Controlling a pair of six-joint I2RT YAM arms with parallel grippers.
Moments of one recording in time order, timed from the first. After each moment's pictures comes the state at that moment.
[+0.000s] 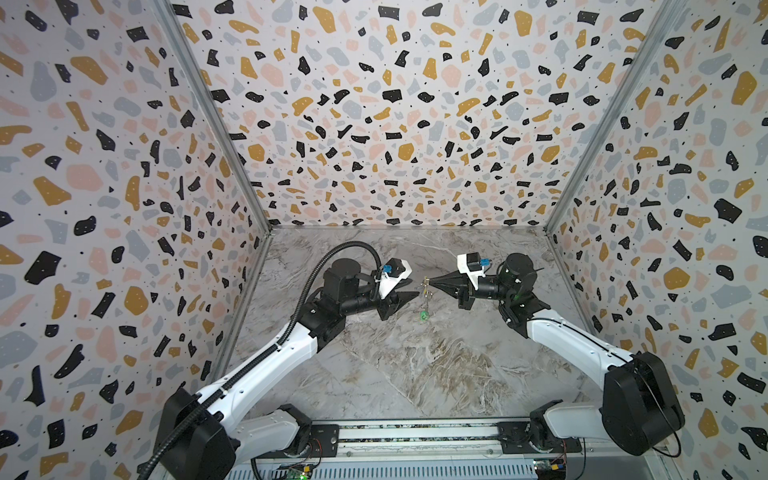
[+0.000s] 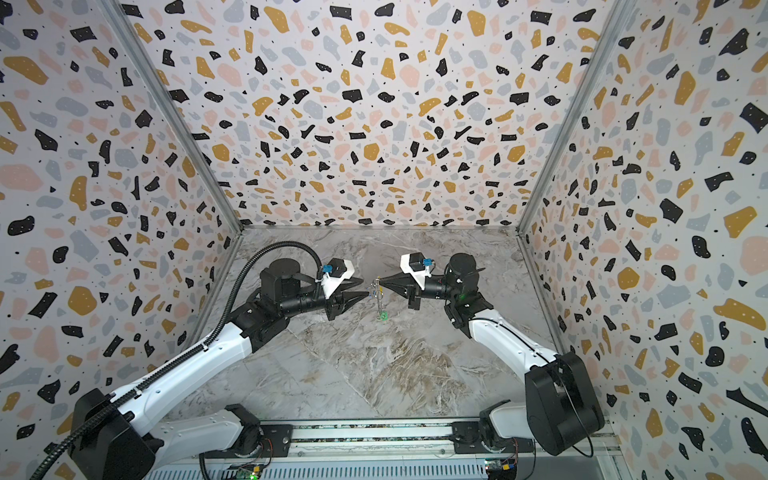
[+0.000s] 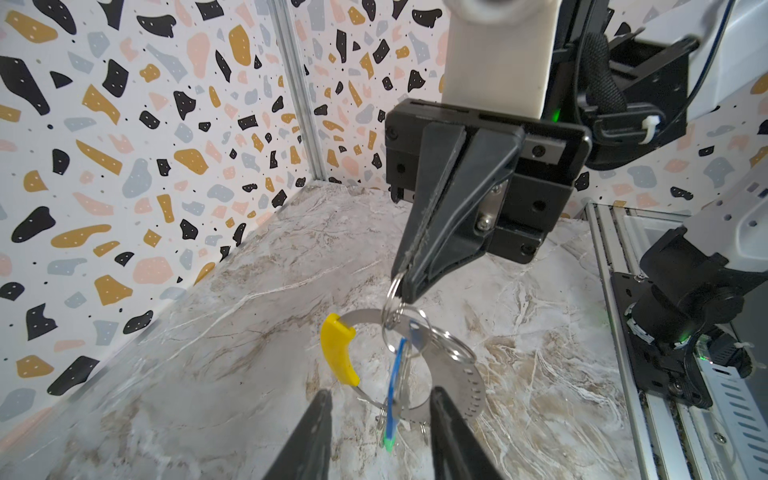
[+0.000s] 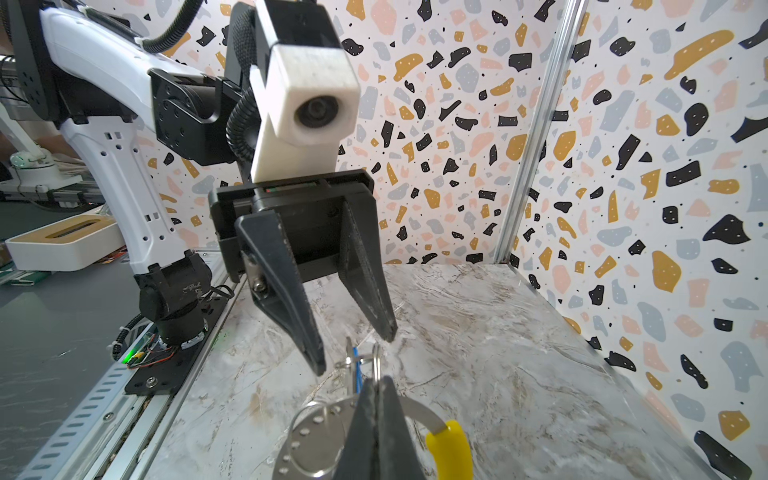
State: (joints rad) left arm -0.58 1.18 0.92 0.00 0.58 0.24; right arm 0.43 1.34 0.82 0.56 -1.08 -0.07
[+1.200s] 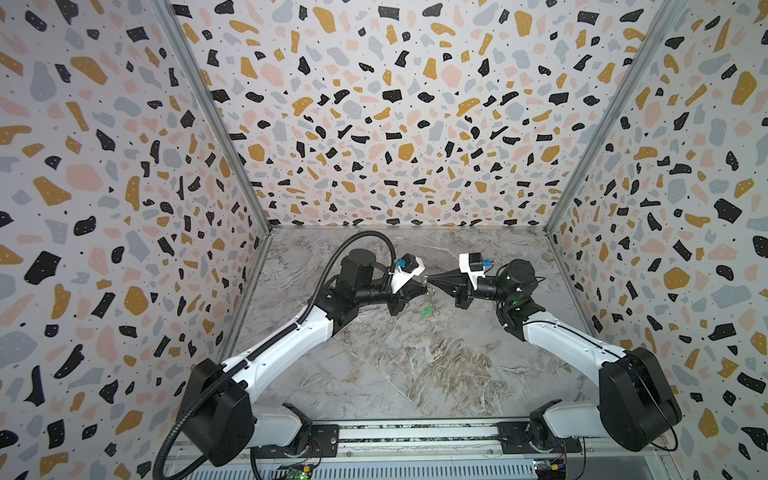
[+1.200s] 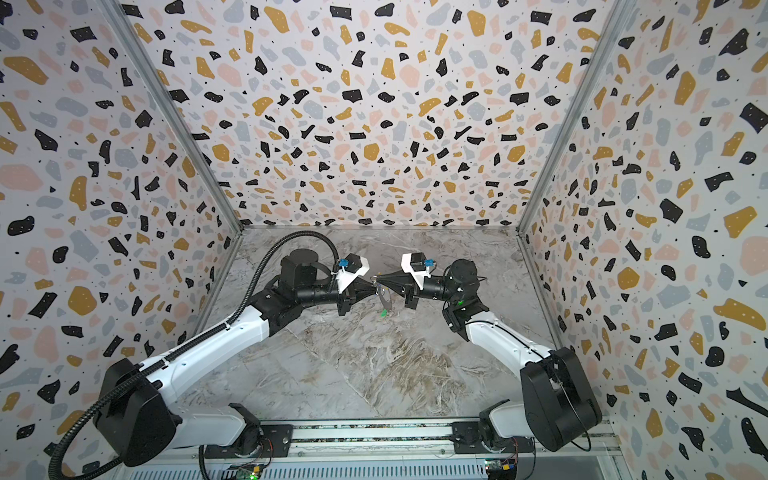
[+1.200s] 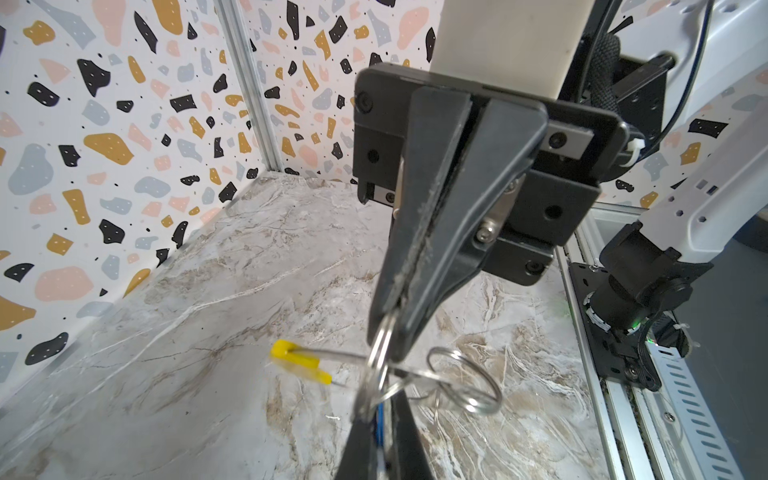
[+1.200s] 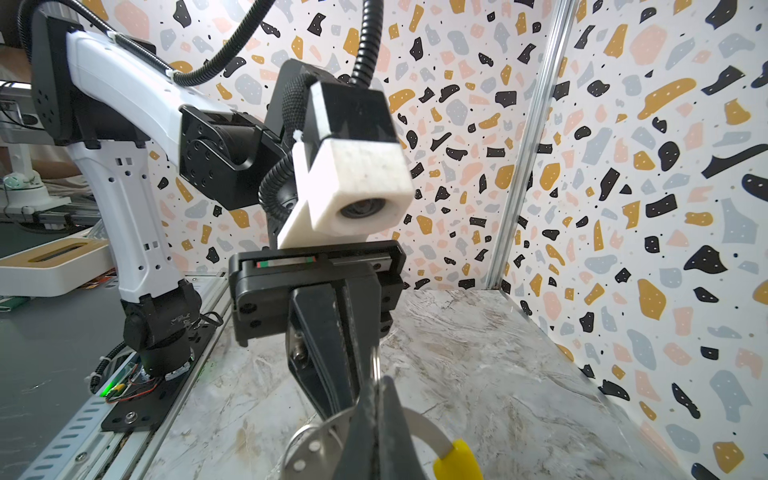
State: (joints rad) left arm -0.60 1.34 1.04 -0.07 0.69 0.26; right arm 0.45 1.36 0.78 0.78 -1.02 0.05
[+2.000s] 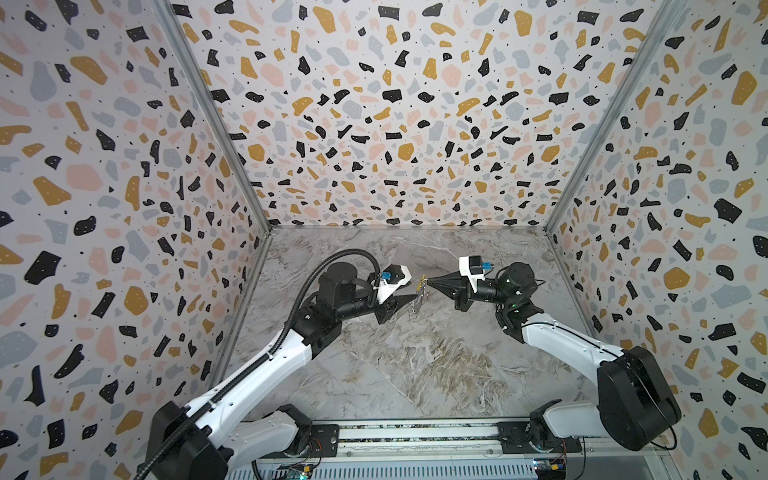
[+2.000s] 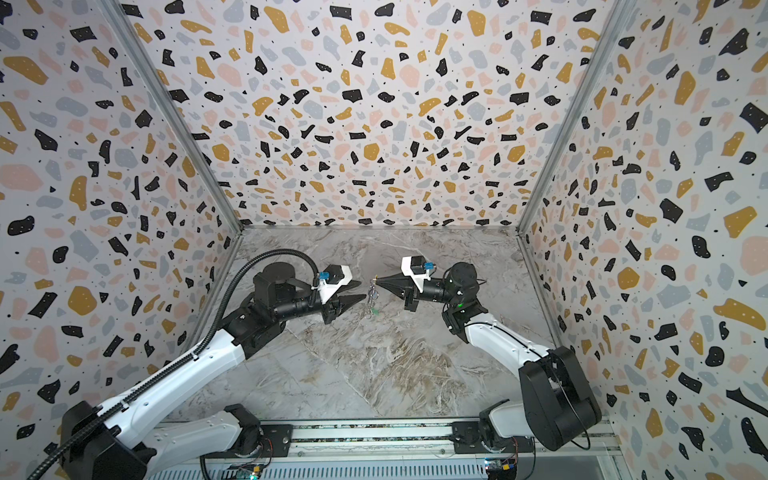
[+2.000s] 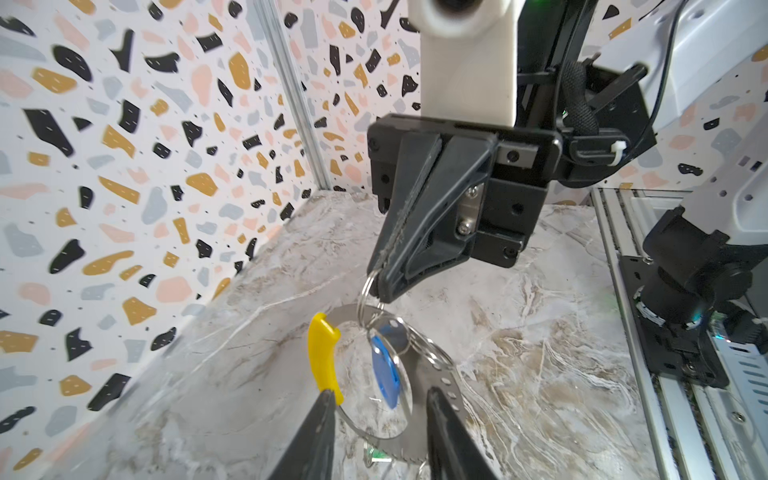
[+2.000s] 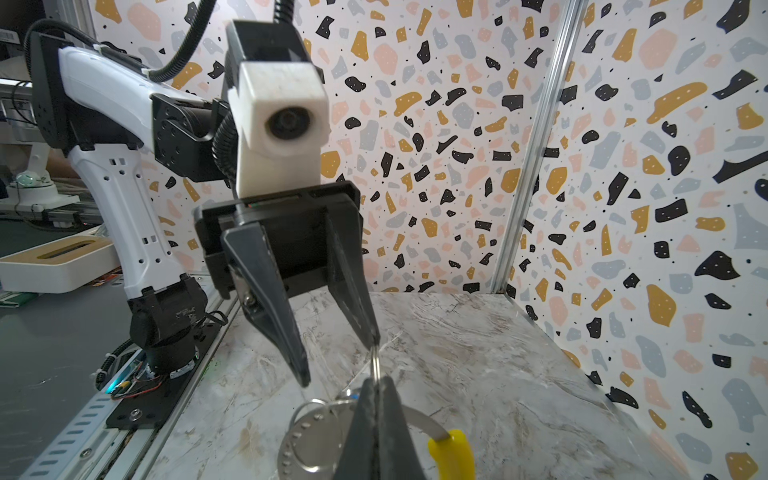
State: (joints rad) left arm -0.60 1.09 0.89 -0.04 0.54 0.32; right arm 0.46 1.36 0.76 0.83 -1.04 0.06
